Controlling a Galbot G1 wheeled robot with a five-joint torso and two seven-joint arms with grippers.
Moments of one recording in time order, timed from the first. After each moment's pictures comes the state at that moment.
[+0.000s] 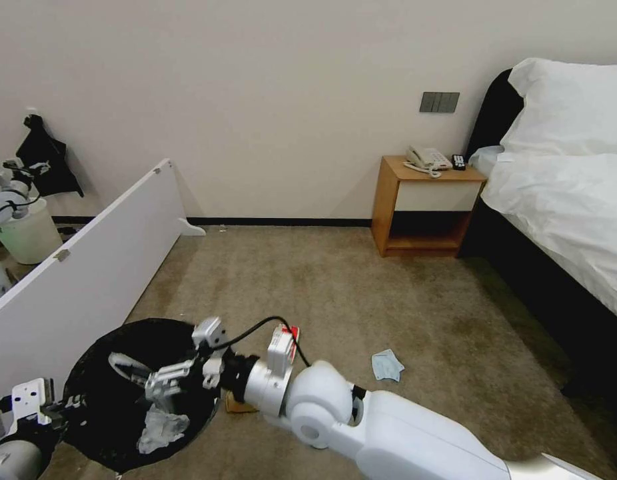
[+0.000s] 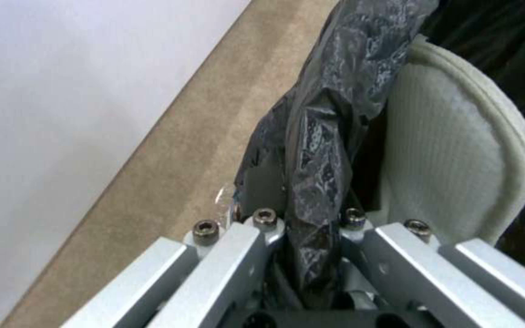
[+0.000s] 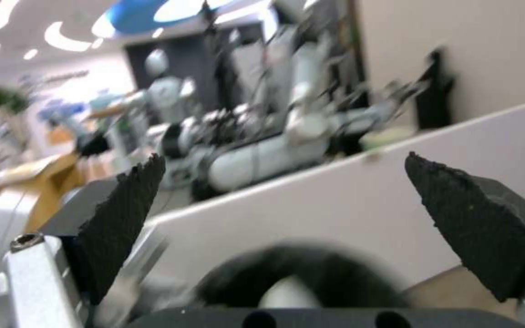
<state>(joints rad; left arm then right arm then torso) 1.72 -1.13 -1.05 -2.33 -0.94 0.73 -0.42 -0.50 1.23 -0.48 1.86 0.94 -0.09 -0.07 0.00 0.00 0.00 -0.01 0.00</state>
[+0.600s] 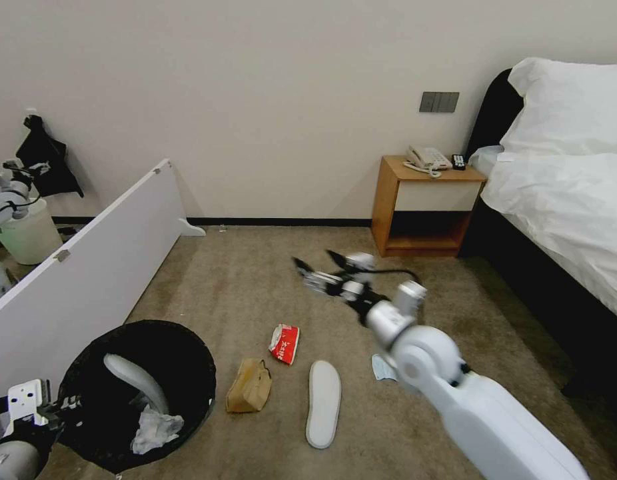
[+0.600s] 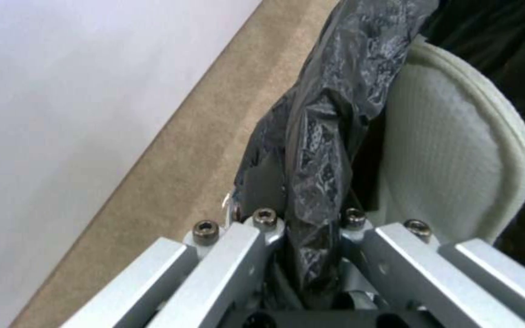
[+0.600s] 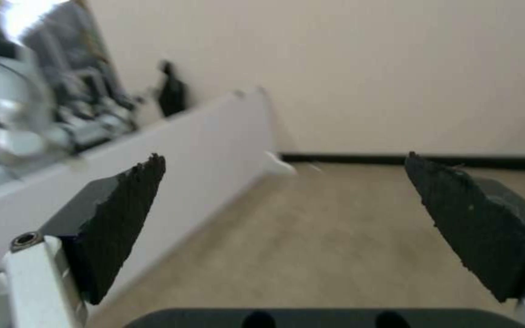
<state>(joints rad) 1.71 -1.13 -1.05 -2.32 -0.93 0.72 -0.43 -0.88 0.99 0.06 1.89 0.84 -0.15 0.05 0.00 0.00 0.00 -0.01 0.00</state>
